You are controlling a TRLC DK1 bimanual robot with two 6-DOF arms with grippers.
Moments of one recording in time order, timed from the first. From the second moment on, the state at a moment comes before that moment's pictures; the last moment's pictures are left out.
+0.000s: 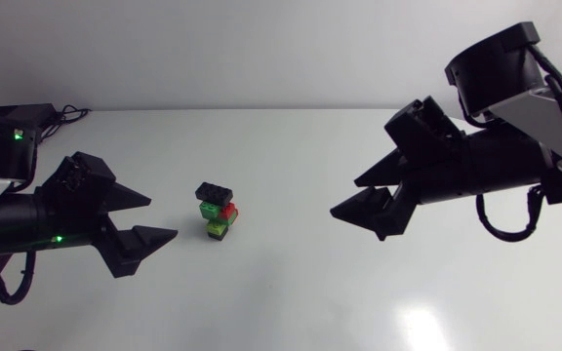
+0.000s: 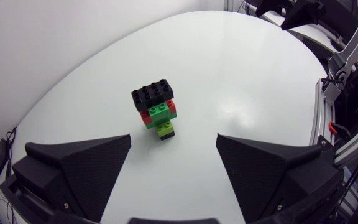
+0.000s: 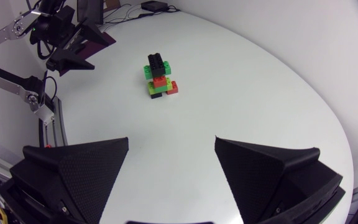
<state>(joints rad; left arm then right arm) -0.19 0.95 0.66 -0.47 0.36 0.51 0.41 1.18 0.99 -0.59 -0.41 -0.33</state>
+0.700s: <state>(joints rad) -0.16 0.98 0.65 -0.43 0.36 0.51 0.48 1.40 1.14 -0.51 -0.38 -0.30</state>
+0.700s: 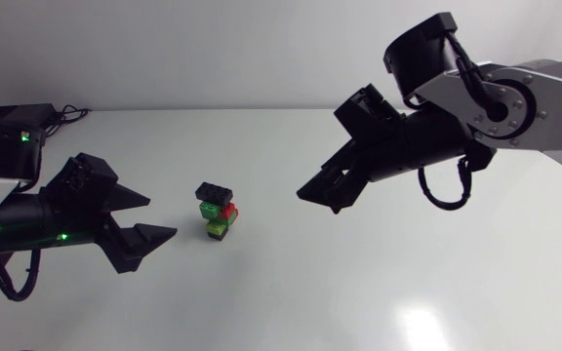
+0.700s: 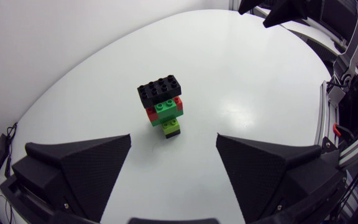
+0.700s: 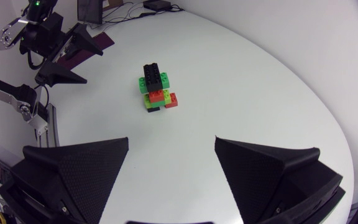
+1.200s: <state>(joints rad) -0.09 1.03 0.65 -0.40 0.36 0.53 0.53 1.54 1.25 -0.49 -0.36 -0.30</state>
